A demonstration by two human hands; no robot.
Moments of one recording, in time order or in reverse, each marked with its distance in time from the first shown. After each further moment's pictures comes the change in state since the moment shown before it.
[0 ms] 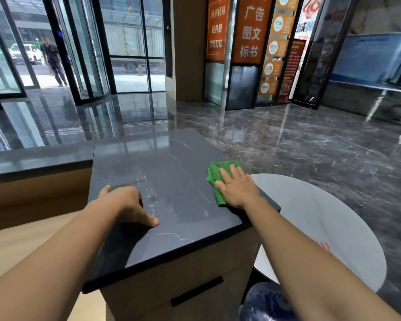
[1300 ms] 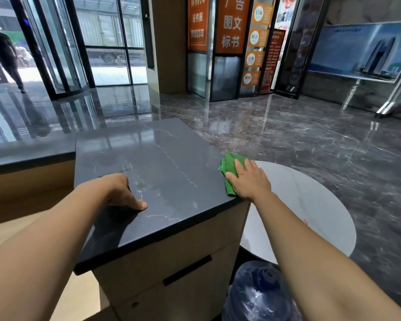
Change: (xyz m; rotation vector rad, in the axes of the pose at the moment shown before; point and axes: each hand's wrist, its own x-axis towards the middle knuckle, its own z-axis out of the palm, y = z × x) left_hand 0.013 -0.005 0.007 -0.210 -0.093 -0.032; right_hand -0.049 0.045 0.002 0.019 0.086 0.186
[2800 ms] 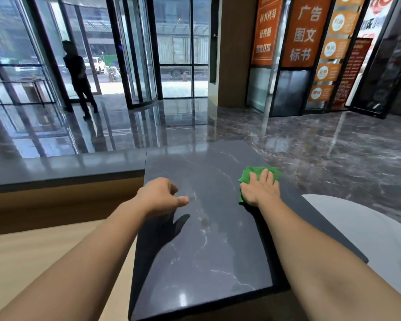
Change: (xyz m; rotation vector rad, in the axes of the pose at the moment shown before) left_hand 0.019 -0.035 -0.046 -0.203 0.299 0.096; right_hand 0.118 -0.151 0.010 -0.005 -0.092 -0.053
